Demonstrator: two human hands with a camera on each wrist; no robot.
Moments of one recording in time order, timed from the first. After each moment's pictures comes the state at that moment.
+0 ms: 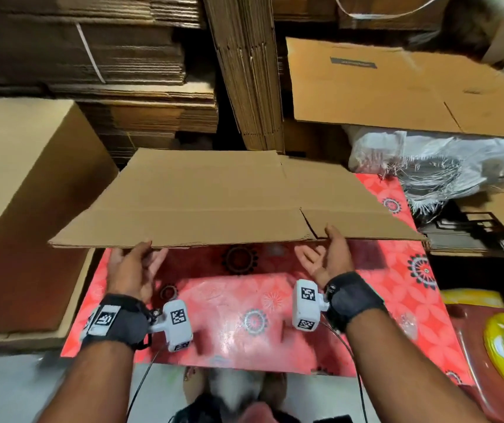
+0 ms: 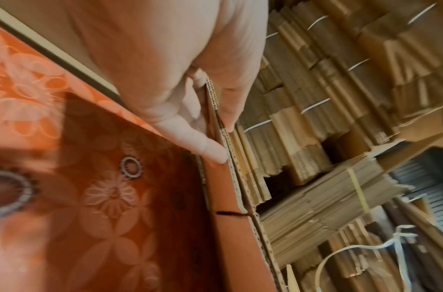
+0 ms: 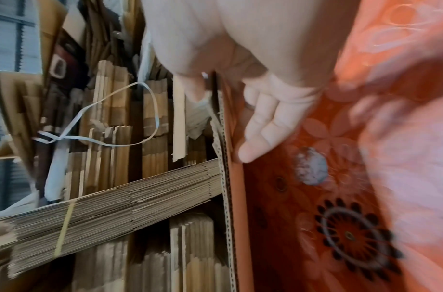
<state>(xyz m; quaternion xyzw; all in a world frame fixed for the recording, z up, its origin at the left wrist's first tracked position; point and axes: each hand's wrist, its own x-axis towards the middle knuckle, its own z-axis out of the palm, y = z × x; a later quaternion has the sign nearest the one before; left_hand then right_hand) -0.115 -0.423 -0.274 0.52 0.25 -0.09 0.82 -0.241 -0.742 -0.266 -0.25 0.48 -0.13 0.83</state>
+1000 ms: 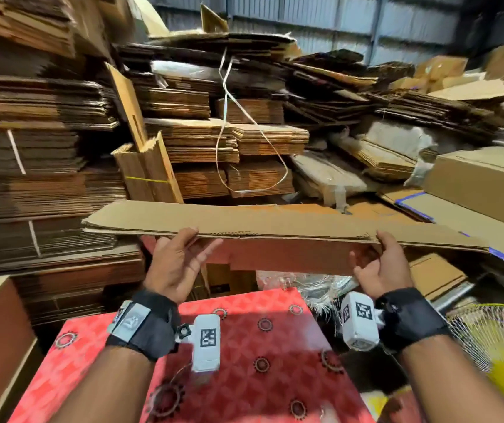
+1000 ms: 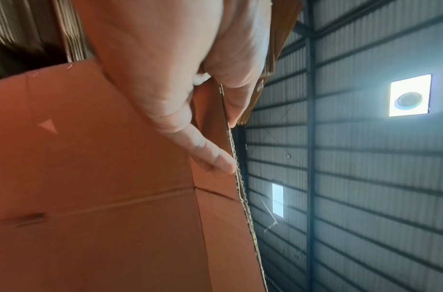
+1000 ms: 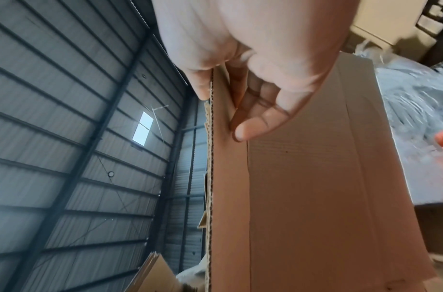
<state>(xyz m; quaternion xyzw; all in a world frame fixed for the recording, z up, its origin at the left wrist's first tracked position) -0.218 -0.635 0.006 0.33 -0.17 -0.24 0.90 -0.438 -0.886 0.007 -0.27 0.28 -0.47 0.79</state>
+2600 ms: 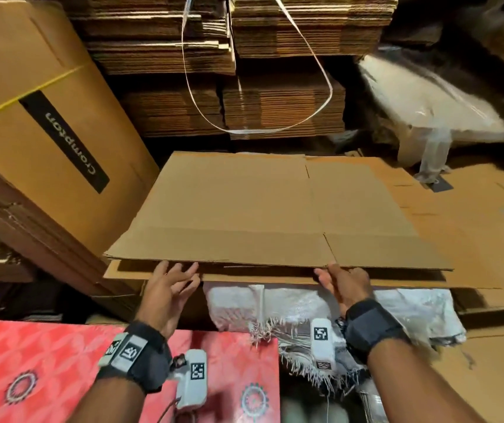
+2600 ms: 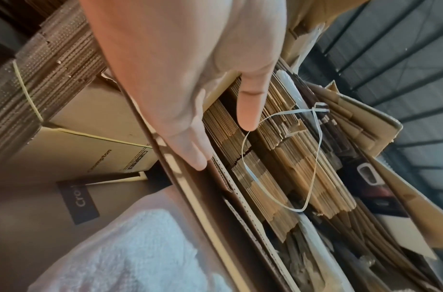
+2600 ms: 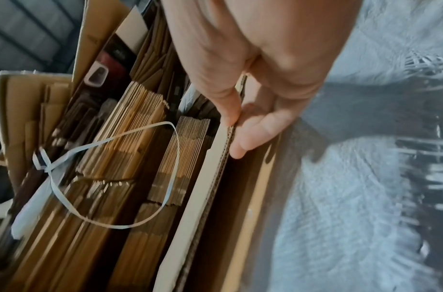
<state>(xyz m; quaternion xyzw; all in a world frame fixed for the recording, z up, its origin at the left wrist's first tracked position) 0.001 -1.074 -0.231 0.53 0.11 -0.16 0.83 -0.113 -1.383 -0.267 -0.45 0.46 -0.19 0.74</state>
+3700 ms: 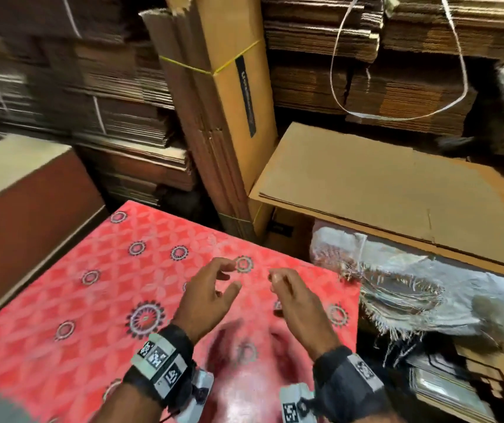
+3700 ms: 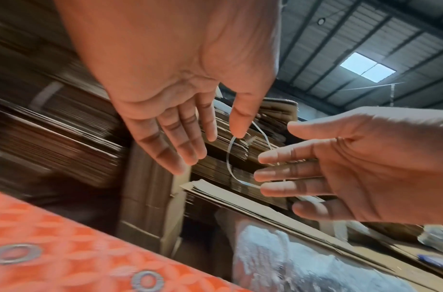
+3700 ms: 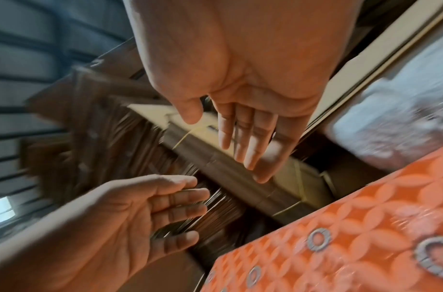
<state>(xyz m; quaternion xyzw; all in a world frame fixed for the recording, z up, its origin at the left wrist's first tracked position) -0.204 -0.815 -0.211 0.85 -0.14 0.01 0.50 -0.252 -1.015 -0.211 -0.79 0.07 -0.03 0.61</state>
